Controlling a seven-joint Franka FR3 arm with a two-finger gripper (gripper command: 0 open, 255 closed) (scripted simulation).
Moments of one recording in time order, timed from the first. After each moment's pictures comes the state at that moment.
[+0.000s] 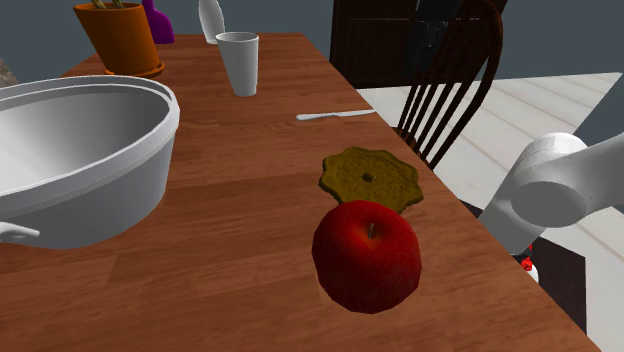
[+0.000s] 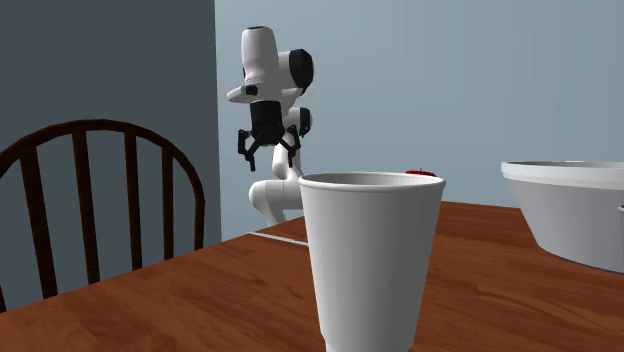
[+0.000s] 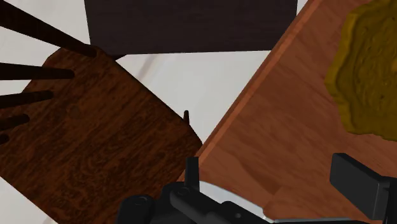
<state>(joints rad) -0.01 -0.78 -0.06 -2.32 0.06 1.58 -0.05</state>
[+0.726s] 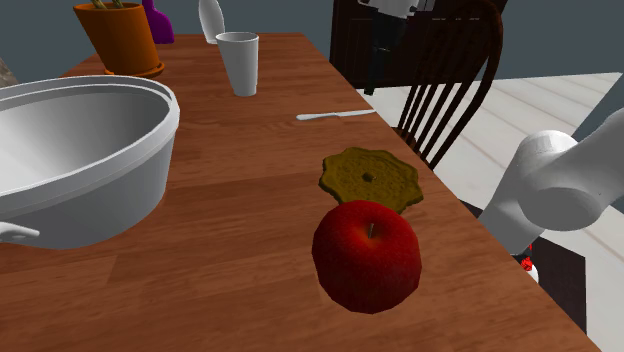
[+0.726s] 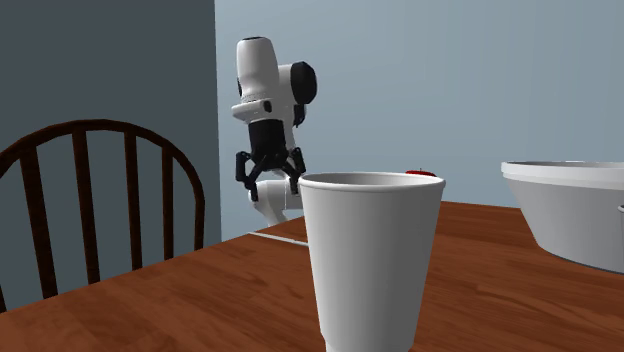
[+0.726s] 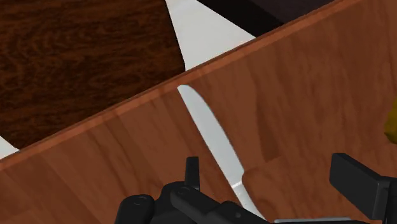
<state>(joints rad) 0.16 -0.53 -0.17 -2.31 0.05 1.87 -0.53</state>
